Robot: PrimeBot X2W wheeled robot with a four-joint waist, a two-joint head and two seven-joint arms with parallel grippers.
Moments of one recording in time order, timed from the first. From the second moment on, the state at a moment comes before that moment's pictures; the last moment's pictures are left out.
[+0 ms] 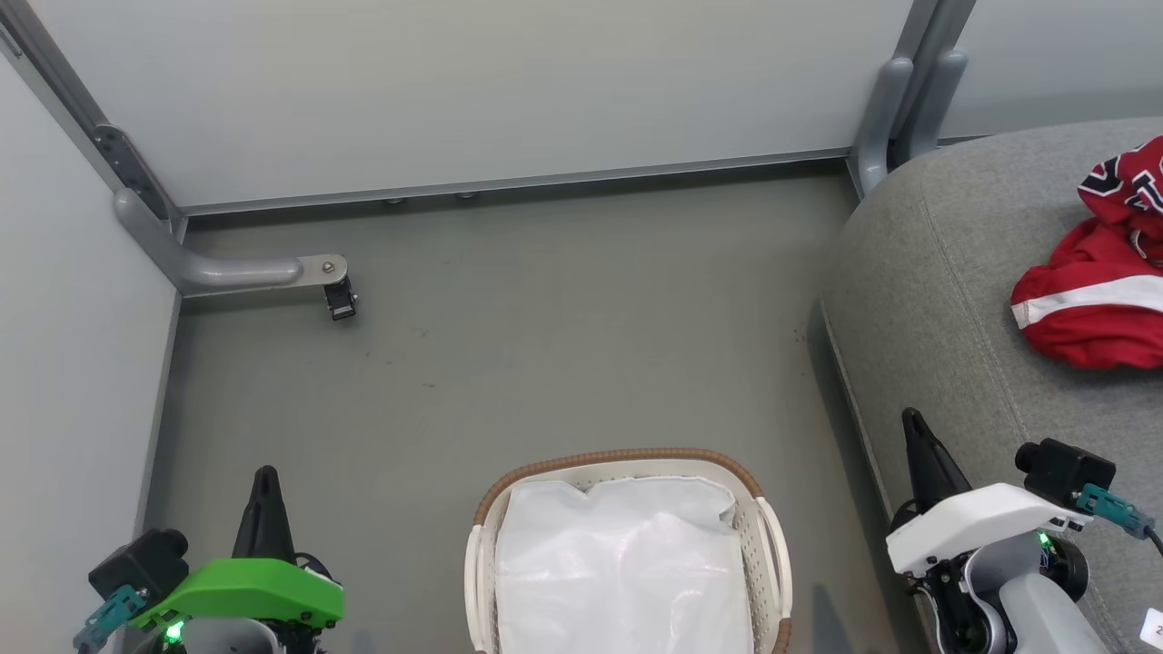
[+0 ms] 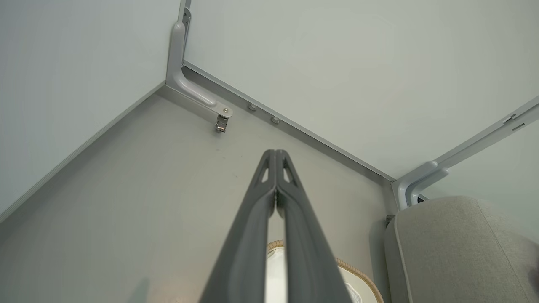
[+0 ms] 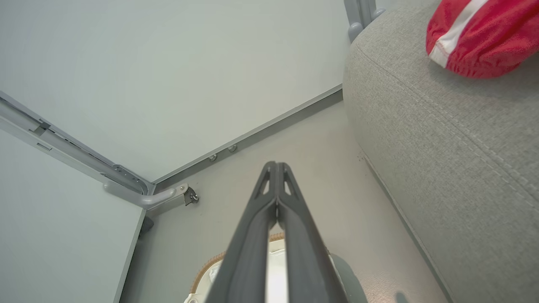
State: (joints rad) left arm -0.09 0.04 0.02 0.38 -0.63 -0.08 -0.16; right arm -0.18 -0.08 0.04 0.40 0.64 0.13 -0.16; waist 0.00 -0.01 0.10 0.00
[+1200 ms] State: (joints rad) left arm -0.09 0.04 0.06 0.32 -1.07 -0.10 -0.03; right arm -0.15 -0.07 -0.03 0.33 1.08 0.13 -0.03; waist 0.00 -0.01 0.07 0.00
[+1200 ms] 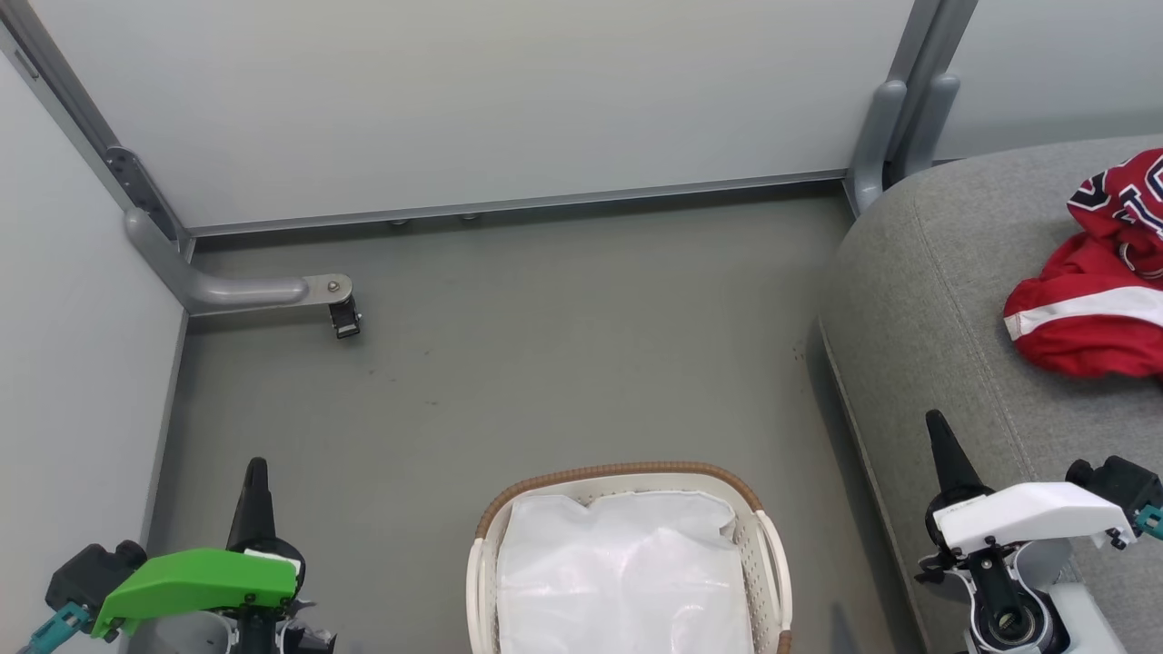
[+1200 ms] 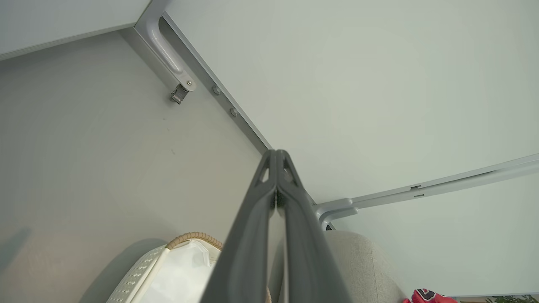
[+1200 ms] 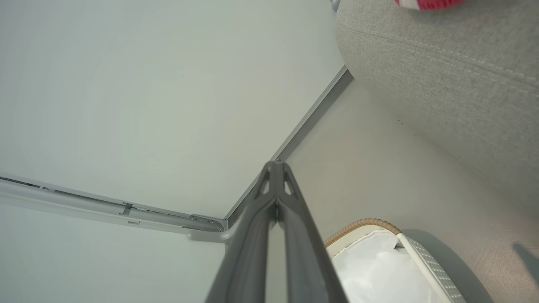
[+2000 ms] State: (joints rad) left arm -0.09 0.04 0.09 0.29 -1.30 -0.11 0.03; right arm -0.14 -0.06 -0.06 0.30 1.30 0.13 0.03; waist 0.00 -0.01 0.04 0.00
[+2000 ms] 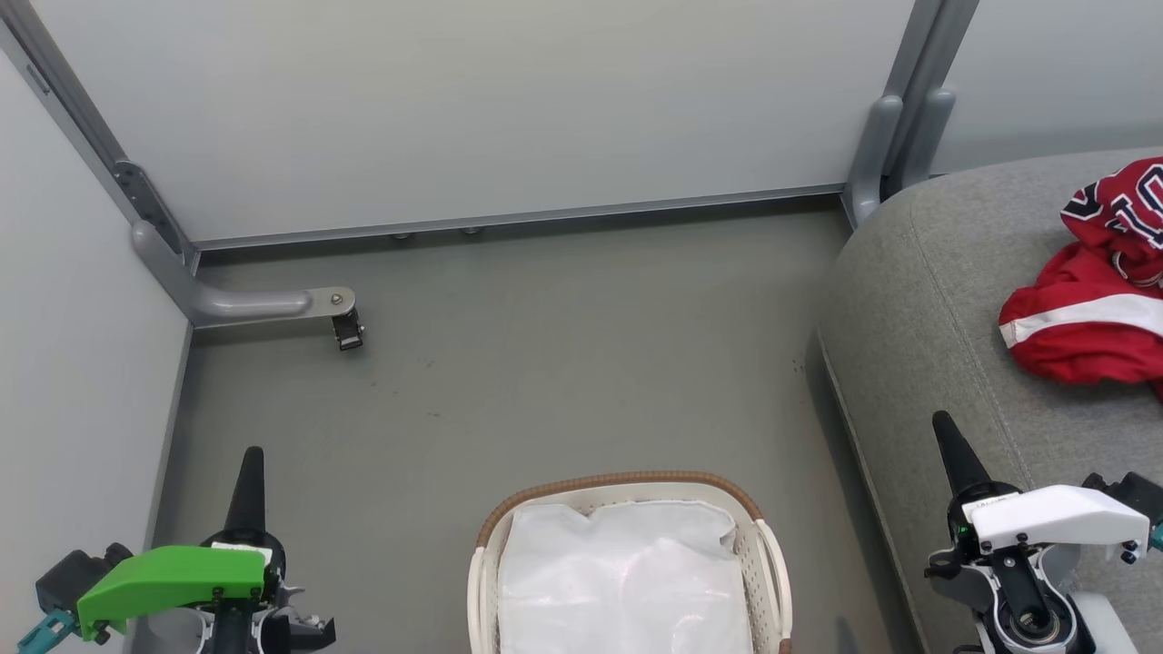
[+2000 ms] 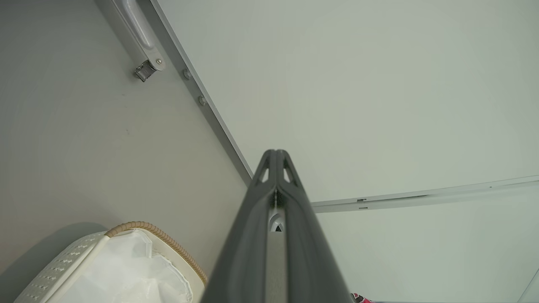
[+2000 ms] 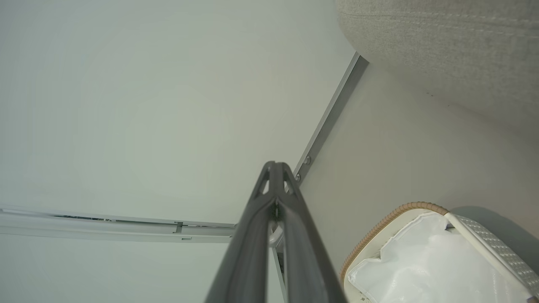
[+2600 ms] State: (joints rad) left arm -0.10 0.05 0.10 0.27 -1.44 -0.12 0.07; right arm -0.13 -0.05 -0.09 0.28 1.45 0.13 0.07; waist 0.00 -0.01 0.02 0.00
